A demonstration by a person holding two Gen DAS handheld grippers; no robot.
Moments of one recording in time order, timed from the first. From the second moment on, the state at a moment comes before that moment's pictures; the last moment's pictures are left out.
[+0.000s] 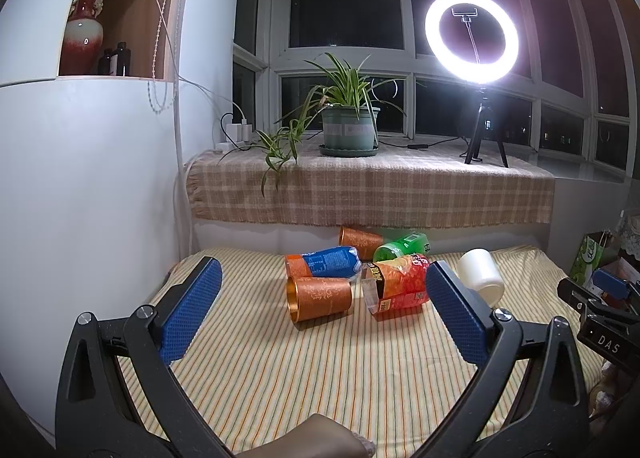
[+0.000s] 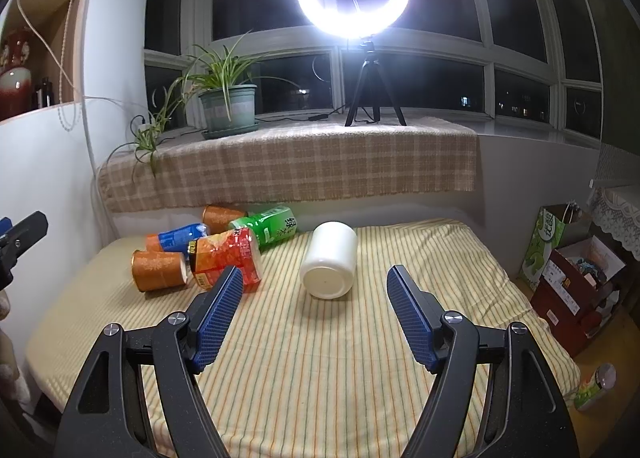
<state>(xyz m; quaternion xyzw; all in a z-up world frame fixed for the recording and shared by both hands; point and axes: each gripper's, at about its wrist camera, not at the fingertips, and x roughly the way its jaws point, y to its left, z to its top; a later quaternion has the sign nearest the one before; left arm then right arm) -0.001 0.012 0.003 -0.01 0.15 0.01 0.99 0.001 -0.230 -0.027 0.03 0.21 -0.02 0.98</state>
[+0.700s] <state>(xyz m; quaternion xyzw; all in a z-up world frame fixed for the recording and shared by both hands) -0.002 0.014 0.003 -0.01 0.15 0.01 0.99 0.002 -0.232 -0.027 0.03 0.21 -0.02 0.98</state>
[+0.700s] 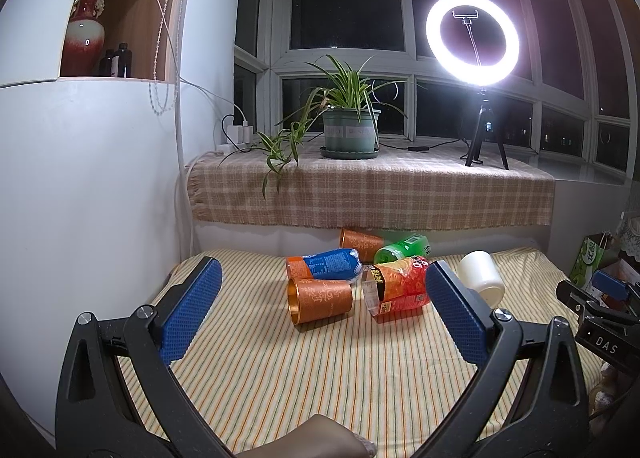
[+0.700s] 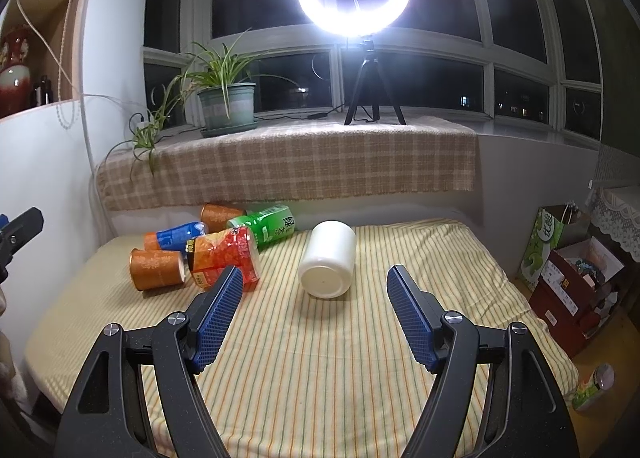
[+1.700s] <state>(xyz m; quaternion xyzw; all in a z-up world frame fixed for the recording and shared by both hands) -0.002 0.014 0.003 -0.01 0.15 0.01 0.99 0.007 -0.231 -0.030 0.03 0.22 -0.03 0.97</state>
